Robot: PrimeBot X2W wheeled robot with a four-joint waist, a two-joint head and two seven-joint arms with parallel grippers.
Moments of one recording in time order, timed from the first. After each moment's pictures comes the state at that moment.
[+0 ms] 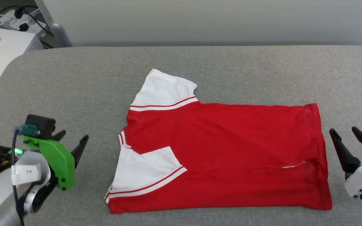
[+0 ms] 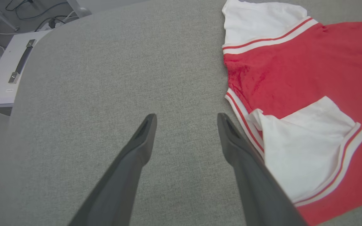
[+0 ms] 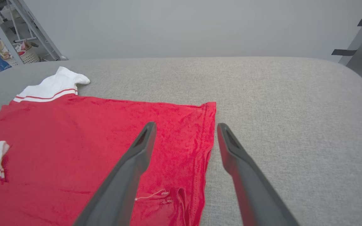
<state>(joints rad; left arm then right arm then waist) -0.53 0.90 -0.94 0.15 -1.05 0.14 0.09 -0.09 -0.48 0.09 0.11 0.59 0.13 0.07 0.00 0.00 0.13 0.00</state>
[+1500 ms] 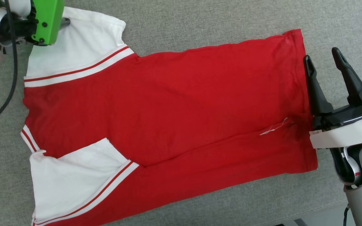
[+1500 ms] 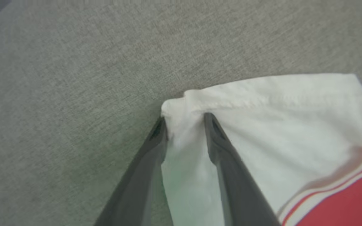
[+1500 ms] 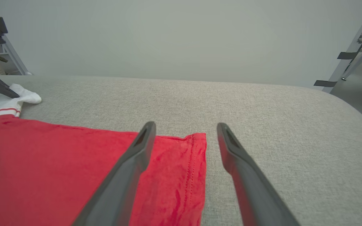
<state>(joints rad) -1.42 0.64 -1.06 0.66 -1.05 -0.13 0.86 -0.33 -0.27 0.14 -0.03 0.35 0.13 -0.23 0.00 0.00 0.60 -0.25</state>
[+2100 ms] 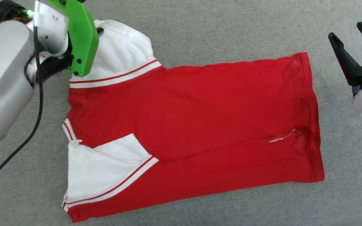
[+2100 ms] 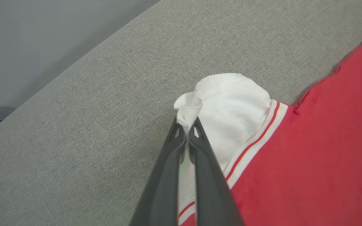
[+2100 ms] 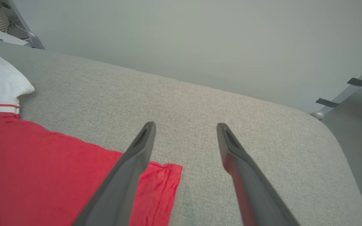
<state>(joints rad) -1.31 0.67 -1.13 0.46 -1.05 -0.13 0.54 -0.54 -0.56 0.20 -0.01 0.54 0.13 0.22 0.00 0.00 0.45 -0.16</state>
